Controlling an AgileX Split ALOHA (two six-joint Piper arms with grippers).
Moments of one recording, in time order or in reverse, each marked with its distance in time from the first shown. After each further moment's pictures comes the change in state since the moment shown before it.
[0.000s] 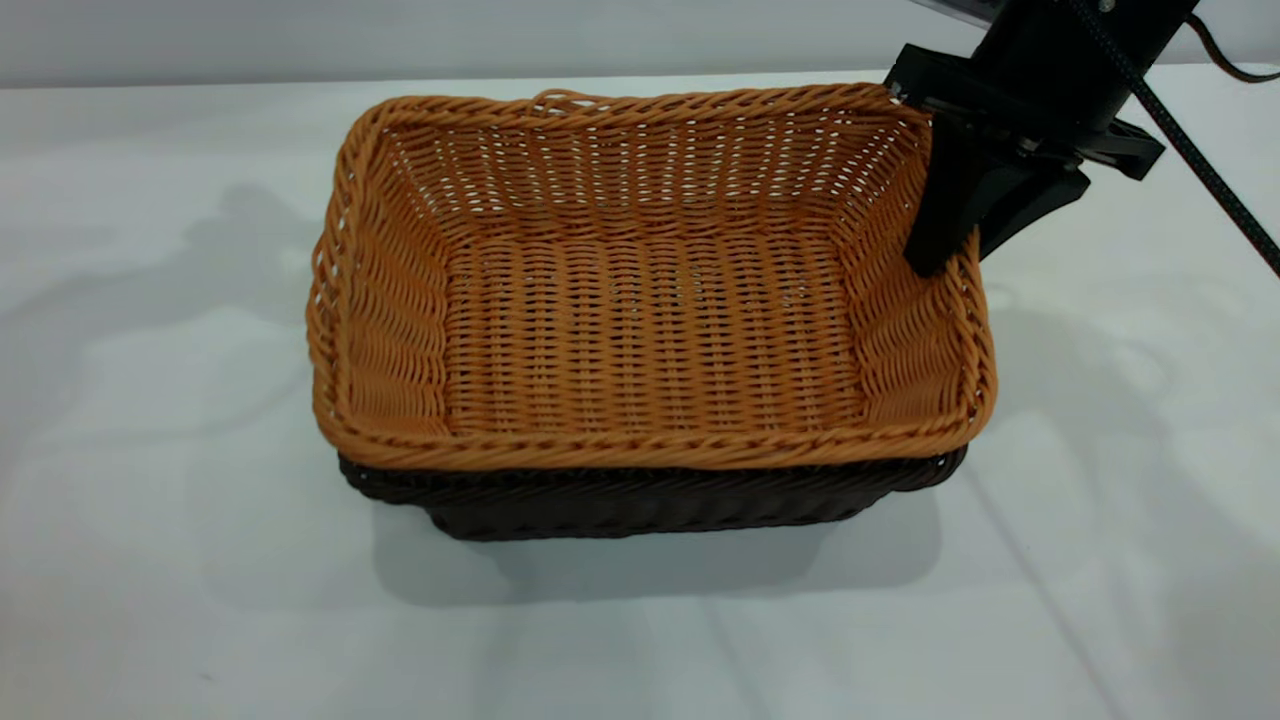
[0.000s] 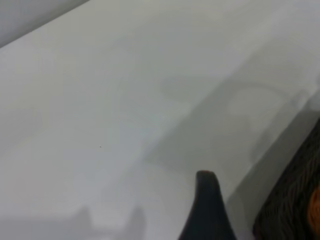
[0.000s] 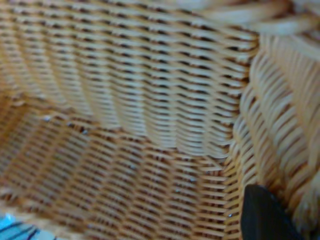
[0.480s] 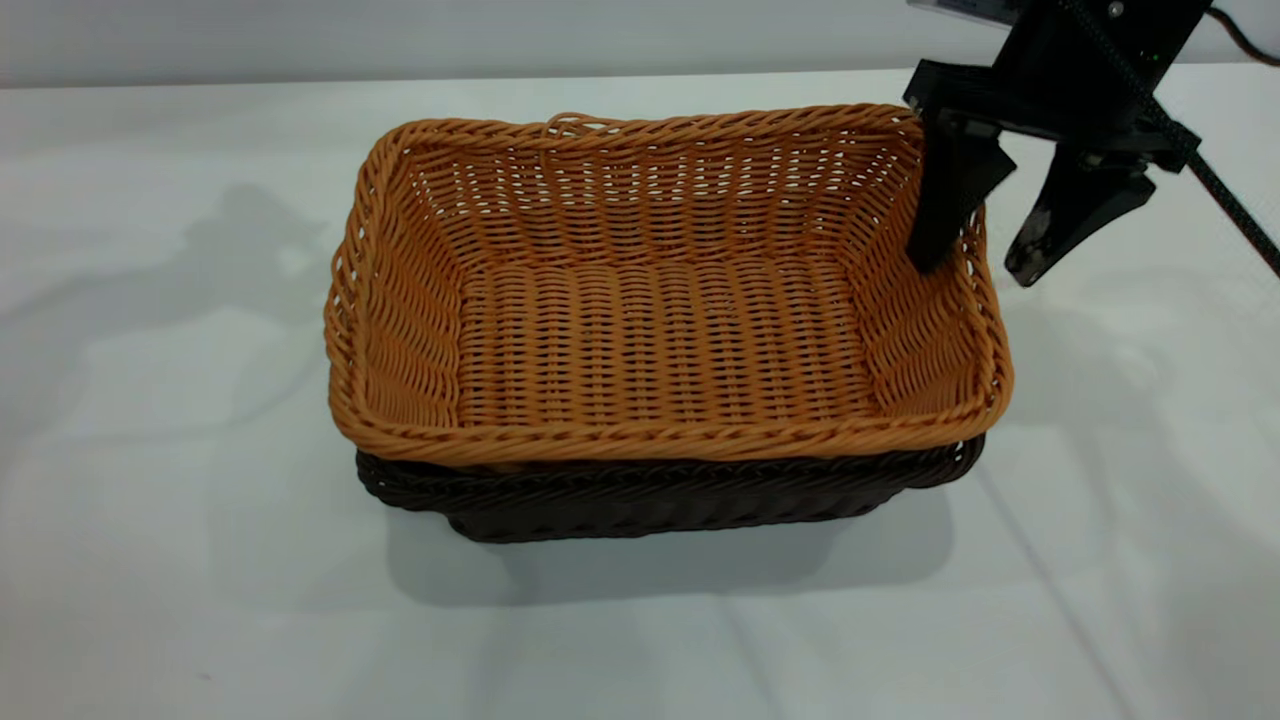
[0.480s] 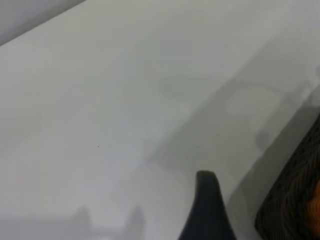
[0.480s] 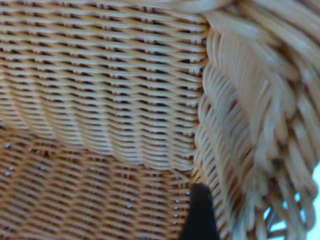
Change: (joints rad) left arm 0.000 -0.004 0.000 0.001 0.002 0.000; right arm 0.000 0.005 -0.029 -0.095 0.016 0.086
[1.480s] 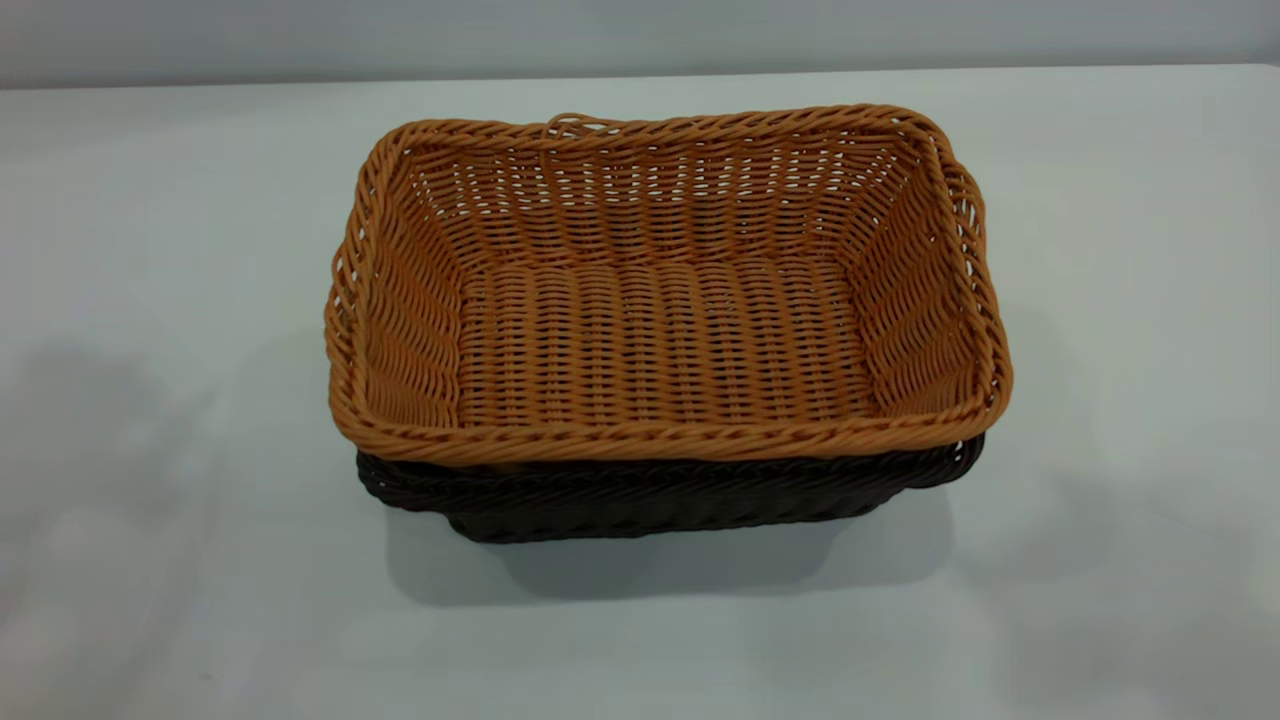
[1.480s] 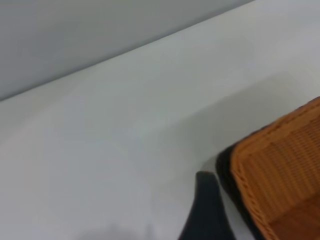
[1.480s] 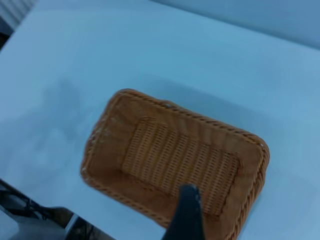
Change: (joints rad) left arm 0.001 -0.777 0.000 0.501 0.274 -0.759; right arm -0.001 -1.035 -0.112 -0.021 0.289 -0.012
